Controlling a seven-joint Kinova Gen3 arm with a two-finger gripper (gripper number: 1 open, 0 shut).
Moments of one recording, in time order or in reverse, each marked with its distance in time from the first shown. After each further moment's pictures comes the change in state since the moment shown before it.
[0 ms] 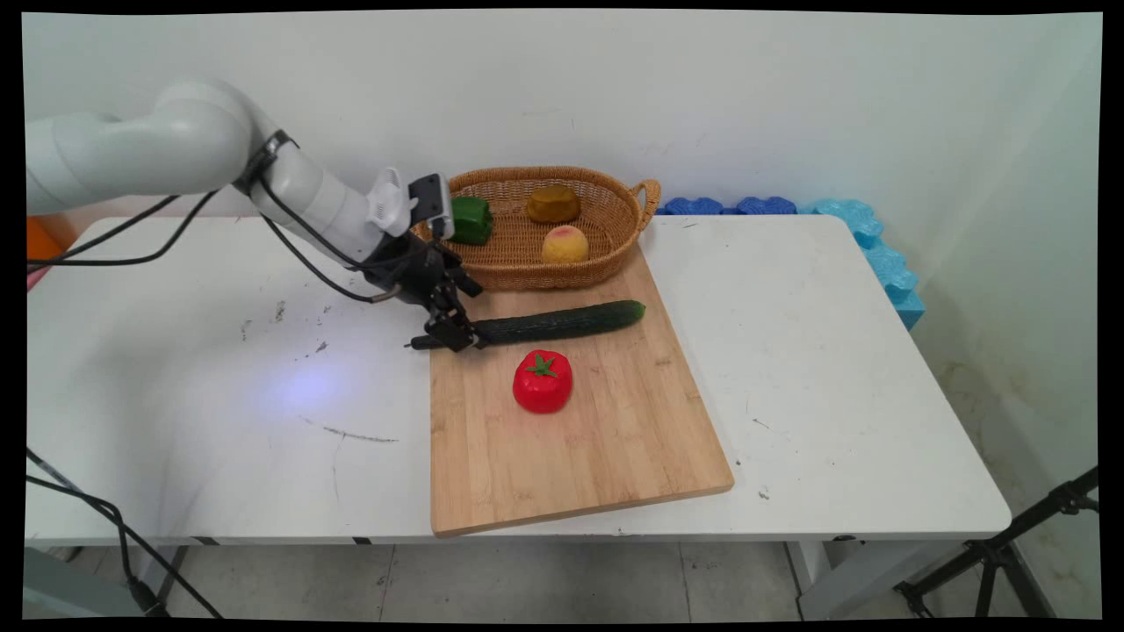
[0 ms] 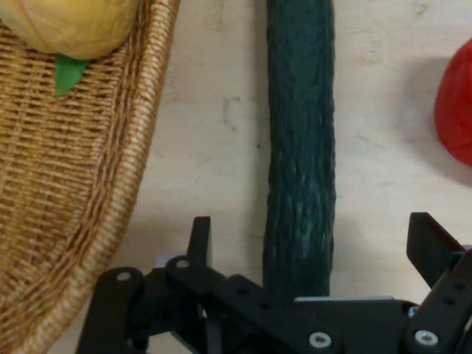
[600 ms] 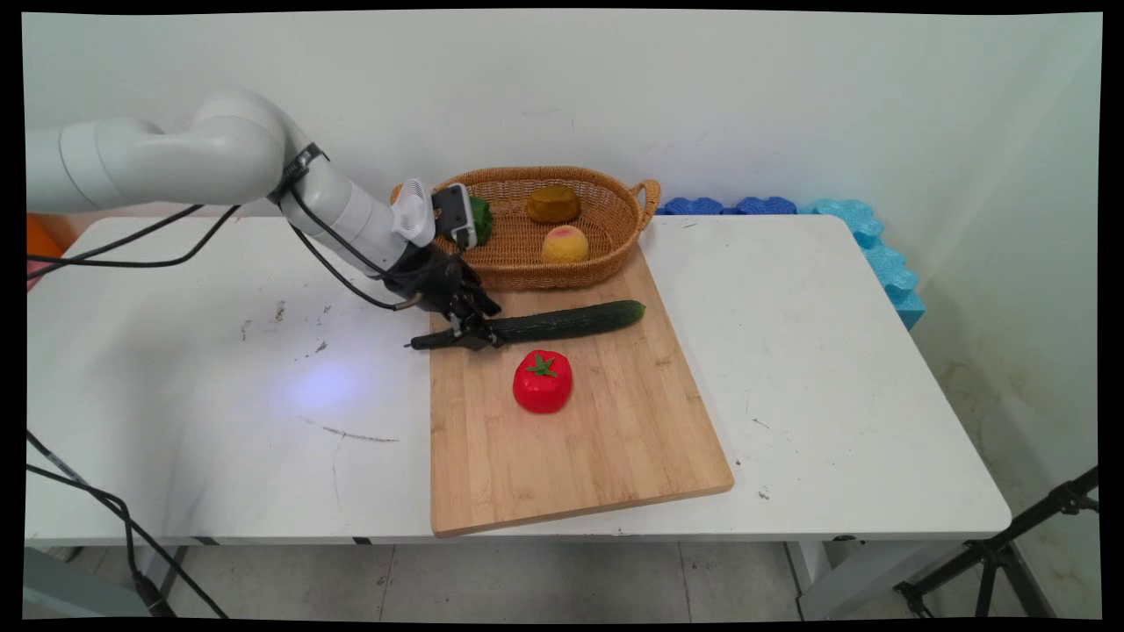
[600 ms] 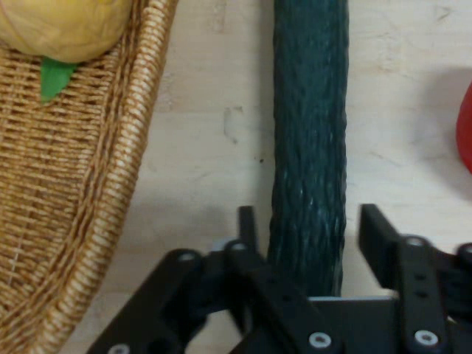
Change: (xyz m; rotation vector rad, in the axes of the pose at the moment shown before) arm 0.009 0.003 0.024 0.010 -0.023 -0.016
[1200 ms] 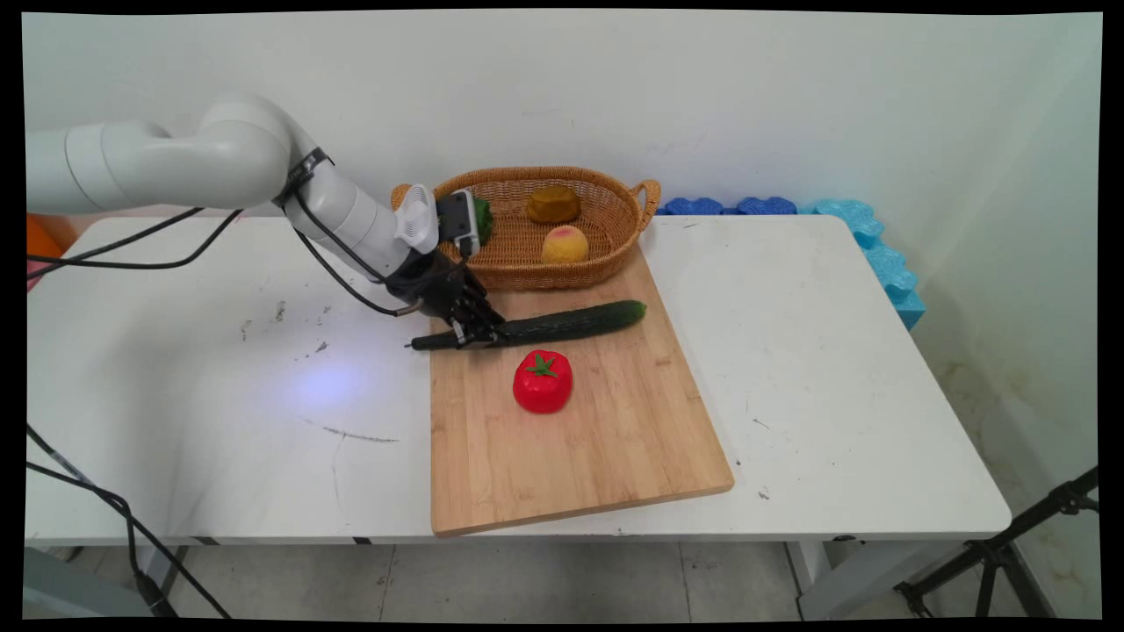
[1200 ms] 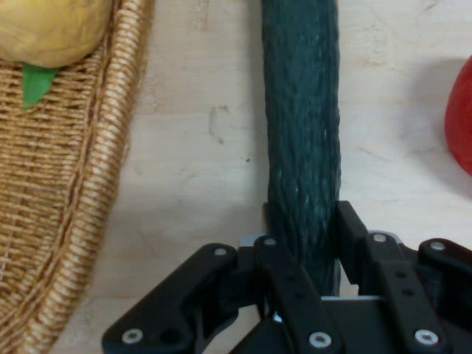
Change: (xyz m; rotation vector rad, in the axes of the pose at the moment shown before) arm 0.001 0.006 0.004 -0.008 -0.014 0.035
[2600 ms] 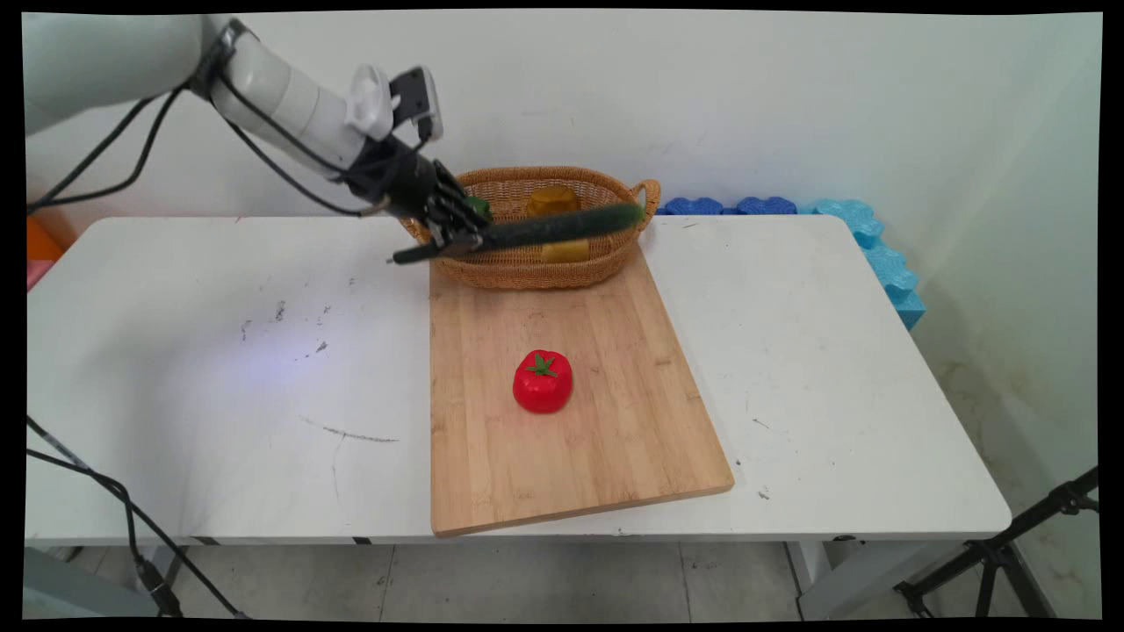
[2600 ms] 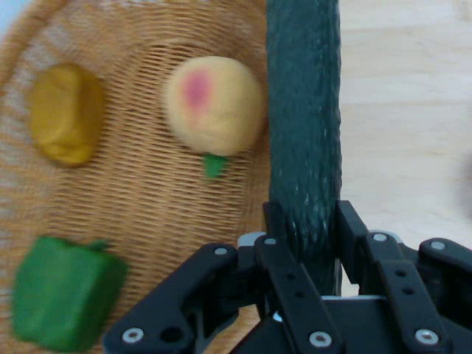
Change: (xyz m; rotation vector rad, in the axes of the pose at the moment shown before) arm 0.039 -0.033 -0.107 0.121 0.105 0.021
